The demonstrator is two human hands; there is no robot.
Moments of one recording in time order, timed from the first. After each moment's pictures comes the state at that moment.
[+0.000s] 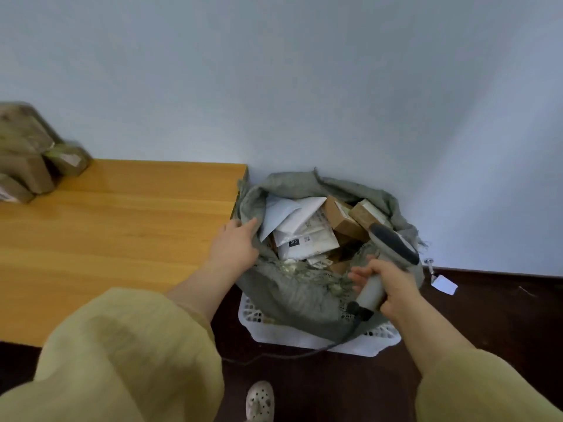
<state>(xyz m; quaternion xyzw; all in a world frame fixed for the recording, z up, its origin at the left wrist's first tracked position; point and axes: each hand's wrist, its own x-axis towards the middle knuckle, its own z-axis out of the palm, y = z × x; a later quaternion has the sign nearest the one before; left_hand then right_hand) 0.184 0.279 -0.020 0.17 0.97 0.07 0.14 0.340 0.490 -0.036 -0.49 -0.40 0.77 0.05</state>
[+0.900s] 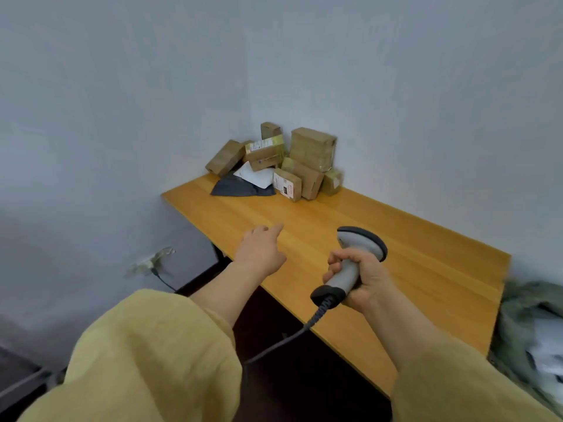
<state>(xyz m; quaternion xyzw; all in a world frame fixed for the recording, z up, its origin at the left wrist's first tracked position) 0.162 -0.250 0.078 -0.09 0.99 0.14 0.05 0.172 -0.068 0.077 -0.22 -0.36 0.86 -0.28</state>
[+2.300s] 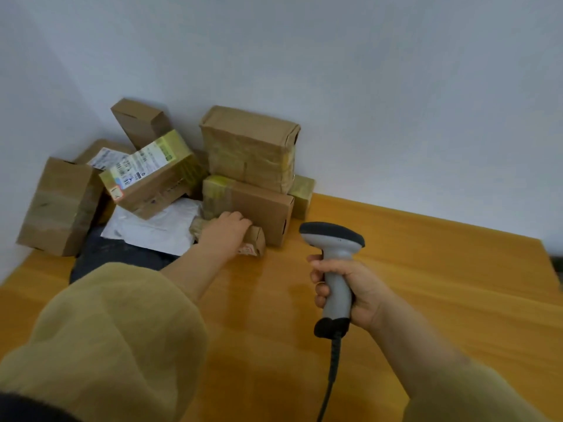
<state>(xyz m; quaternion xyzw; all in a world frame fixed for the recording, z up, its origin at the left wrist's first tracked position) -0.379 -0.370 -0.051 0.25 0.96 -0.04 0.14 -0.222 -0.184 -0.001 -0.32 -0.44 0.82 -0.19</state>
